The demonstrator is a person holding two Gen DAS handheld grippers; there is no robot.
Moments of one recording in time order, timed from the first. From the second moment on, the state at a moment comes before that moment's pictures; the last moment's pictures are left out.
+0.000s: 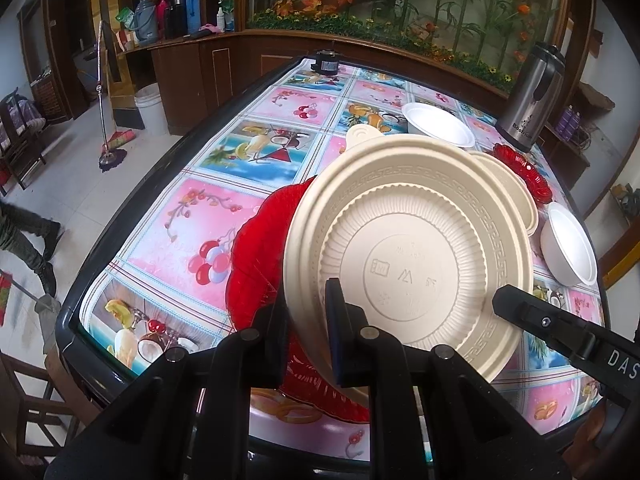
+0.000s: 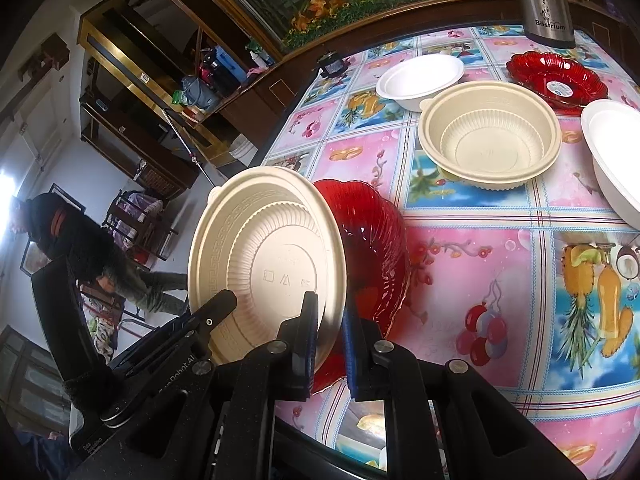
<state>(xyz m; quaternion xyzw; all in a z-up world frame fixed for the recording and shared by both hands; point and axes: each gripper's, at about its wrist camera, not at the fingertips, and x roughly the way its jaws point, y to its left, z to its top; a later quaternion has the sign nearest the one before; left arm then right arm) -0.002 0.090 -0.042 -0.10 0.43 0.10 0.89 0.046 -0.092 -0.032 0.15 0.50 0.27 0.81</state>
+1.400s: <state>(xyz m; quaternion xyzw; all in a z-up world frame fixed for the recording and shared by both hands) 0.014 0.098 -0.071 -0.12 0.48 0.11 0.86 0.060 -0.079 -0.054 0.14 0.53 0.27 0.79</state>
